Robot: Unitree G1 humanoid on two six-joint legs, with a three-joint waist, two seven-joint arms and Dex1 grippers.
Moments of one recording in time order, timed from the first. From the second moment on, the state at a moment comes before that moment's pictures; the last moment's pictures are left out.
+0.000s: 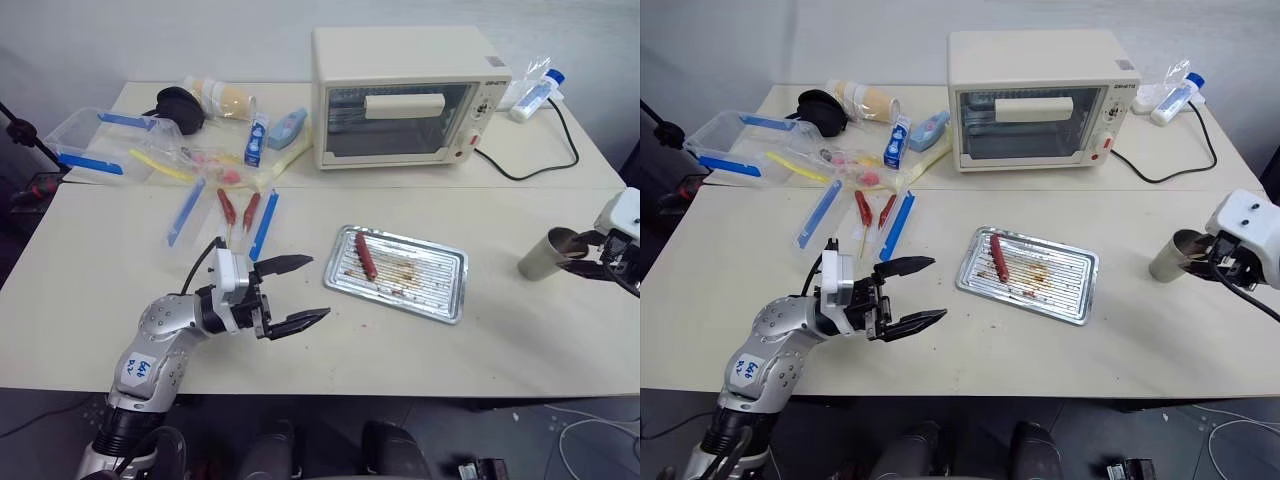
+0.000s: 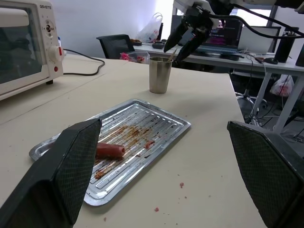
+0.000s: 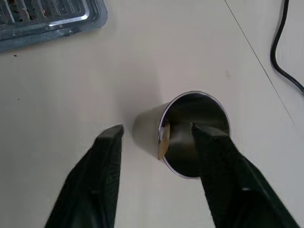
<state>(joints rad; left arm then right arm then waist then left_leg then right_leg) -0.21 0.45 -0.02 -0.26 -0.54 0.20 -0.95 -0.25 -1.35 -0.19 0.11 0.28 0.37 1.07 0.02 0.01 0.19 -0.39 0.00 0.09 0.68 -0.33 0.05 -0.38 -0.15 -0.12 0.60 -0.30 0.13</state>
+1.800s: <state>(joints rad) -0.42 0.27 -0.06 -0.17 -0.59 0.25 -0.94 -0.57 -0.81 -0.33 -0.32 1.20 1.14 0.85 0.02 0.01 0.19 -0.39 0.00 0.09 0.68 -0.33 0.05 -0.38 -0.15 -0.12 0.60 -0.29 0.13</state>
